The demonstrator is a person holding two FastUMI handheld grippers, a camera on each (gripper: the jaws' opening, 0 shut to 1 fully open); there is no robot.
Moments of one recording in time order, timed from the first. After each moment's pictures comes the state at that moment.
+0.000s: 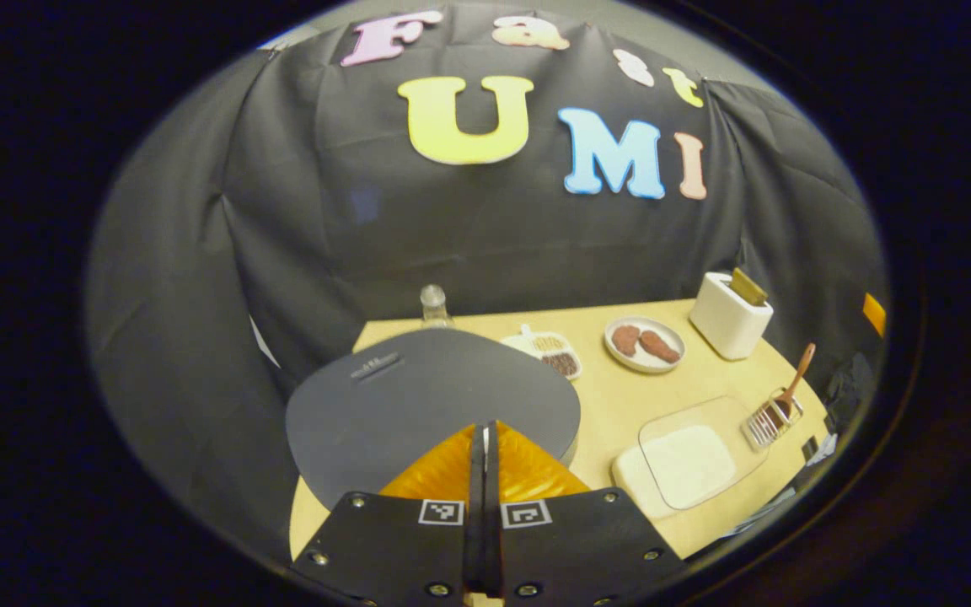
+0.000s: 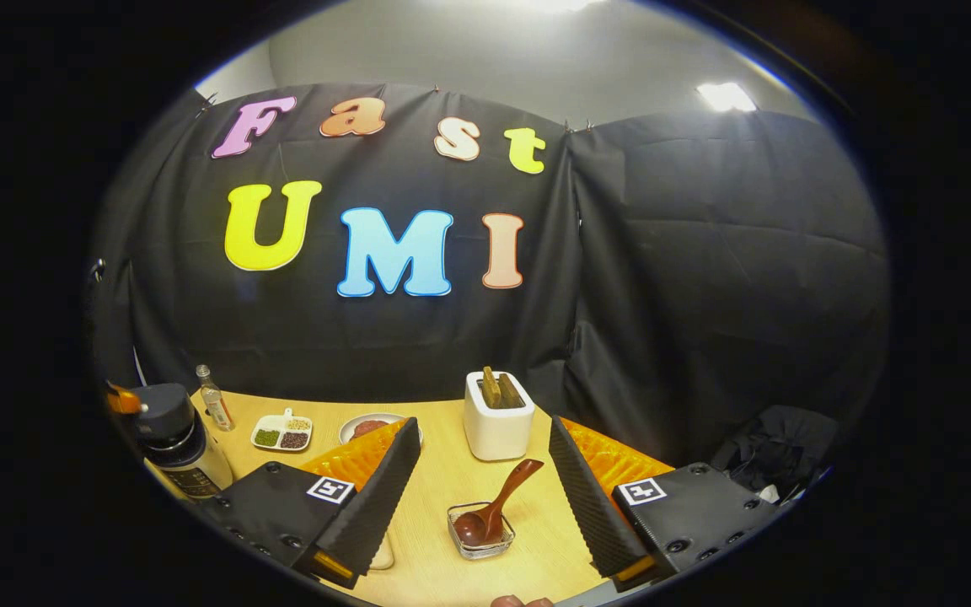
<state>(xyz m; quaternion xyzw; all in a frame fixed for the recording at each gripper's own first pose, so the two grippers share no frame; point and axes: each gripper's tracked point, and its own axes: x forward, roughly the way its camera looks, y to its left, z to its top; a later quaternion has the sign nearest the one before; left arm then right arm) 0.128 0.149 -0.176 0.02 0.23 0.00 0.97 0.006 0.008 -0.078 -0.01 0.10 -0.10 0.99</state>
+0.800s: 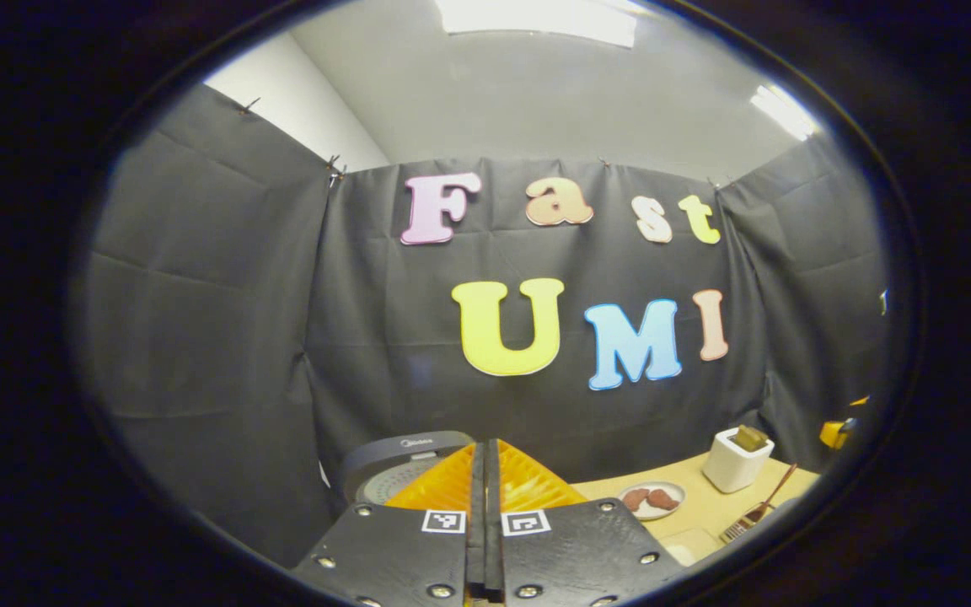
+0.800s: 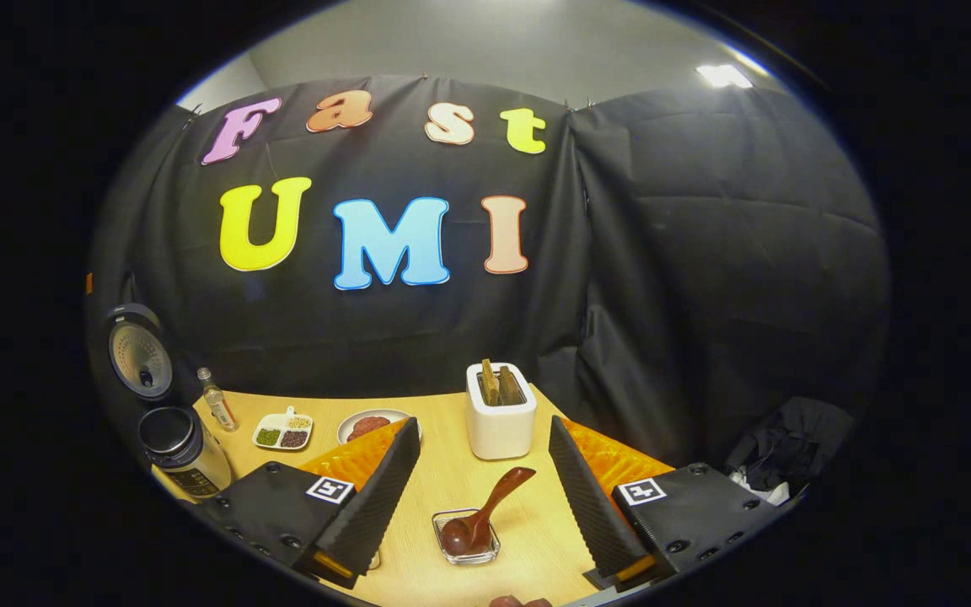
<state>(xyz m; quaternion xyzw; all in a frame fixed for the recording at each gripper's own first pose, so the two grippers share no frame) 0.053 0.097 0.036 0.01 -0.02 0.08 1.00 0.044 -0.039 -0.089 0.02 0.13 -0.06 0.99</state>
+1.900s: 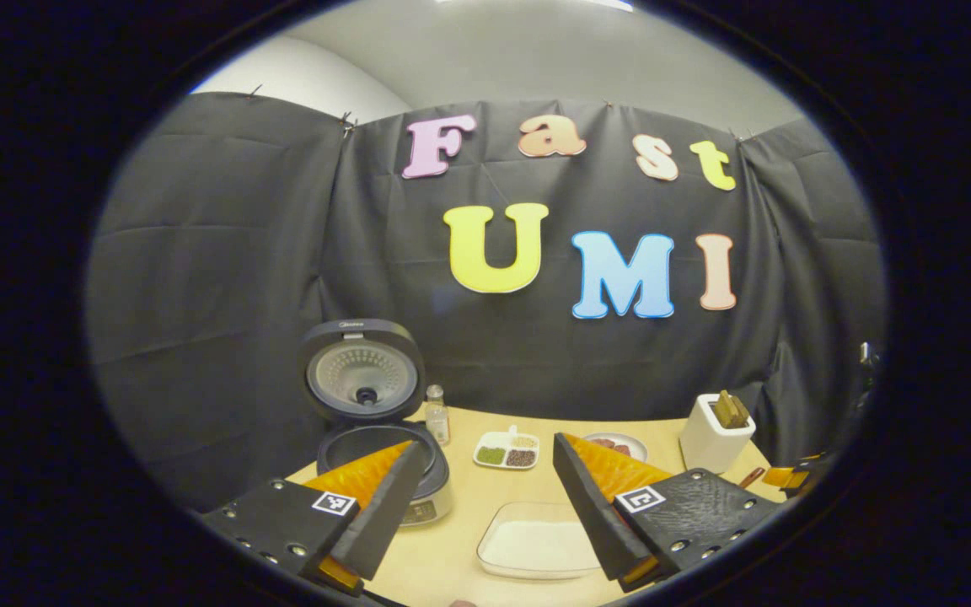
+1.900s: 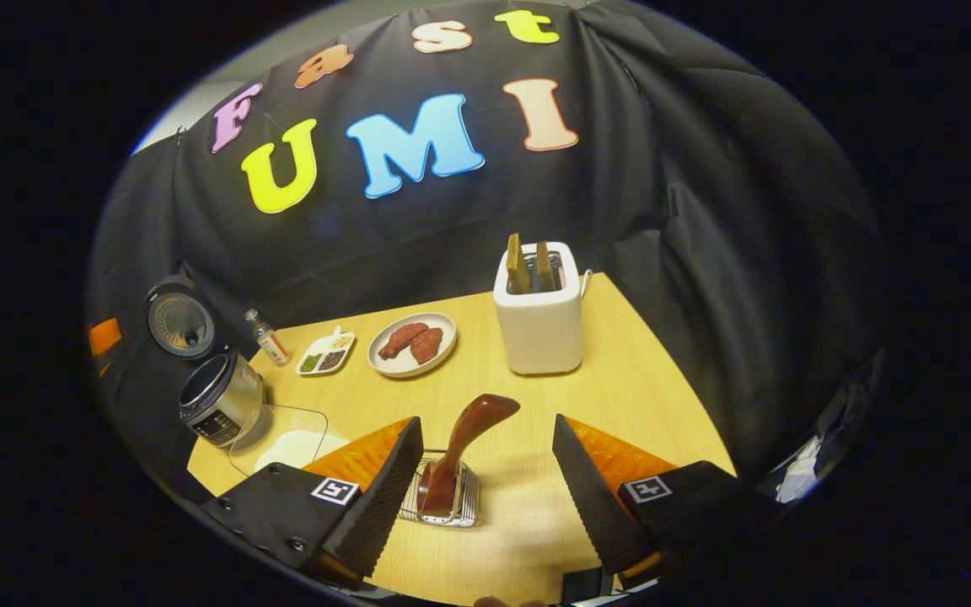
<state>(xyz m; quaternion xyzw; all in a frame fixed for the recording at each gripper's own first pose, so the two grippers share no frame) 0.017 -0.081 -0.071 -0.04 0.11 0.17 0.98 0.074 -0.089 -0.234 0.11 0.31 0.12 0.93</state>
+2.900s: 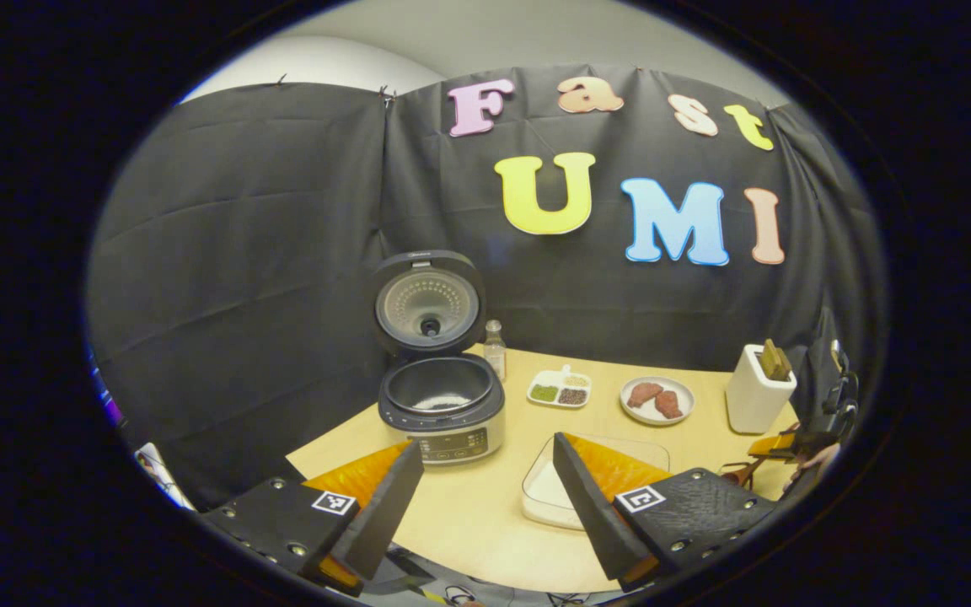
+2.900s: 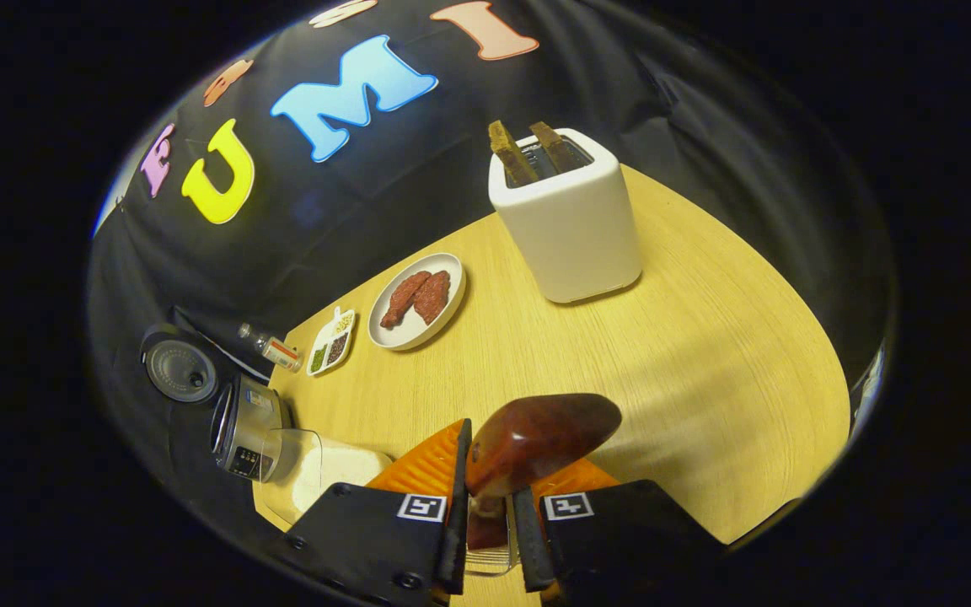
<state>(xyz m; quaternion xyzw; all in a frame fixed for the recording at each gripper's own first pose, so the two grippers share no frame) -0.058 -0.073 -0.135 -0.03 0.19 0.26 0.95 0.129 -0.029 -0.319 0.23 0.43 0.13 0.86</state>
